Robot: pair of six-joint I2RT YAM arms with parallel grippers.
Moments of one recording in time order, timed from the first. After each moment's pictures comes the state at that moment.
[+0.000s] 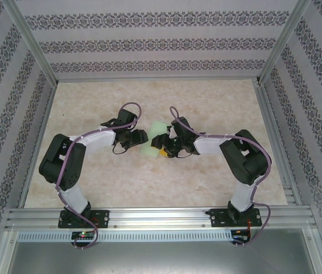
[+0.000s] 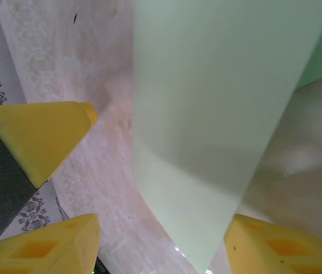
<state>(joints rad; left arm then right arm) -0.45 1.74 1.02 -0.36 0.22 -0.75 0.61 1.83 0.90 0.09 -0.59 1.01</state>
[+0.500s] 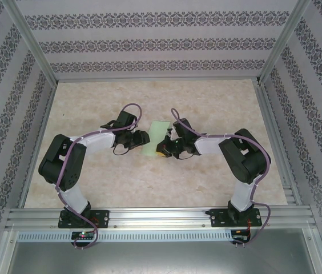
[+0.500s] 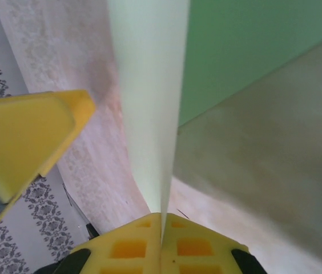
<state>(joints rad) -0.45 1.73 0.98 -0.24 0.35 -0.74 0.57 1.83 0.88 0.06 -0.67 0.99</state>
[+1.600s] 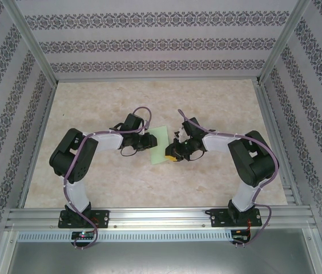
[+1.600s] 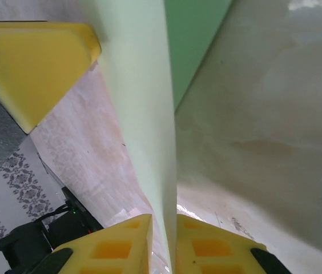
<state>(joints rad) -0.51 1.86 0.99 -0.08 0.48 -0.72 0.49 1.76 0.87 -0.22 -0.76 0.79</state>
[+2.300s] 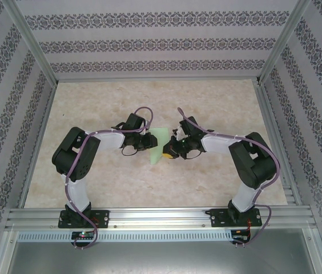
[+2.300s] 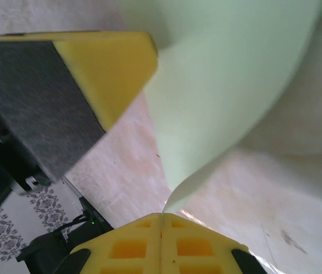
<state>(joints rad) -0.51 1.89 1.02 -0.11 0.46 -0.71 0.52 1.76 0.90 -0.16 -0.73 0.89</state>
